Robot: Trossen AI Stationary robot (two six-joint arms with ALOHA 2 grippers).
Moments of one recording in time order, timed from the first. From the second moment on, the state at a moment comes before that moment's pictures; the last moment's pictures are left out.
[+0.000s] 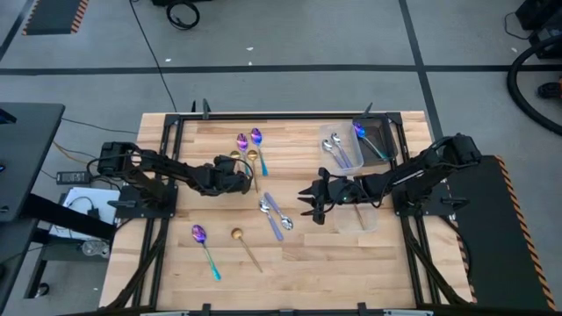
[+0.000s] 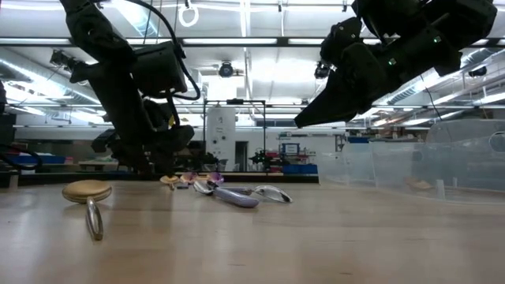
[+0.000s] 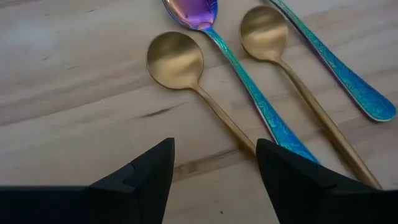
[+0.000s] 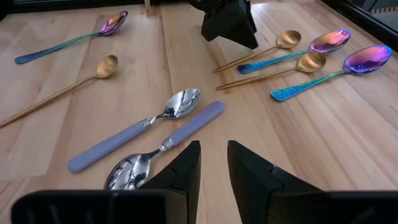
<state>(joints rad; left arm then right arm) 0.04 1.58 0.63 -0.26 -0.68 -1.11 0.15 1.50 0.57 0.43 0.29 0.16</state>
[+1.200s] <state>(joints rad) 0.12 1.71 0.63 -0.13 -0.76 -1.18 0.18 1.50 0.57 0.47 0.26 0.15</state>
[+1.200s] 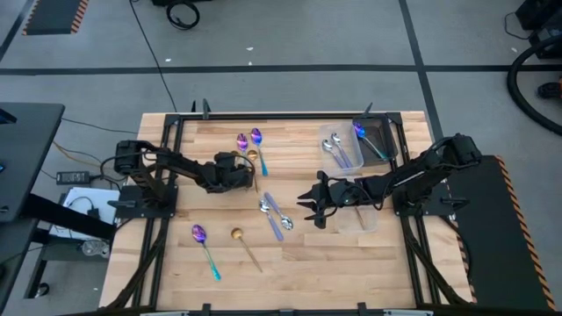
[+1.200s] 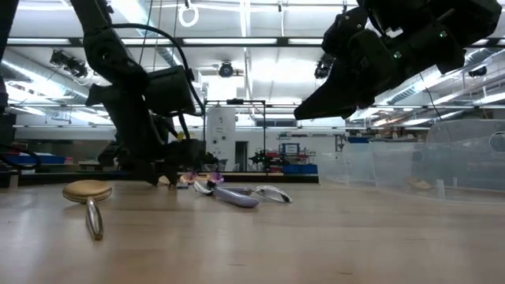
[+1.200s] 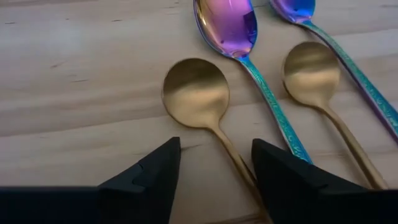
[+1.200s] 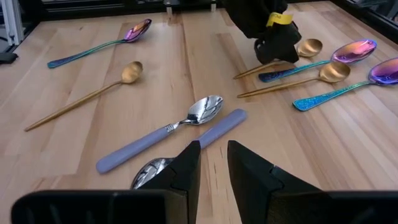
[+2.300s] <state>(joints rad) 0.03 1.55 0.63 -0.21 -0.76 -1.03 0.18 1.50 0.57 0.43 0.26 0.16</state>
